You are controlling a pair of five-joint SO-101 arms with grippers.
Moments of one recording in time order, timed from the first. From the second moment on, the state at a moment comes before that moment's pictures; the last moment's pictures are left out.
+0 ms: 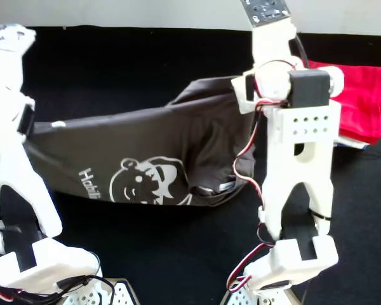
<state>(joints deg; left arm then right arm) -31.3 -0.6 -21.1 99.7 -33.1 -11.7 3.7 -44.0 100.5 14.0</state>
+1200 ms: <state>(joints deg) -29.3 -0.7 15.8 89.3 -33.4 -16.4 3.8 -30.5 98.9 14.0</state>
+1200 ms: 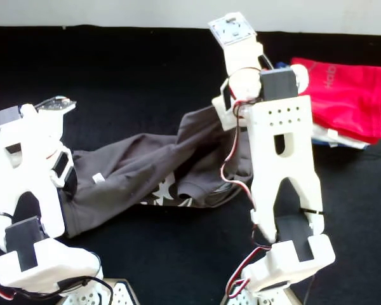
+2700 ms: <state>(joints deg) -27.0 -2.4 29.9 86.4 -33.5 -16.4 3.8 -30.5 98.9 14.0</state>
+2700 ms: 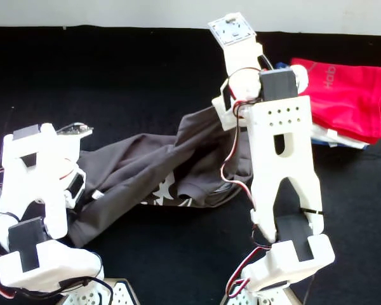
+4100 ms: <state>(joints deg) -30.3 -33.8 -28.6 92.9 -33.4 -9.6 3.5 -95.3 100.1 19.9</state>
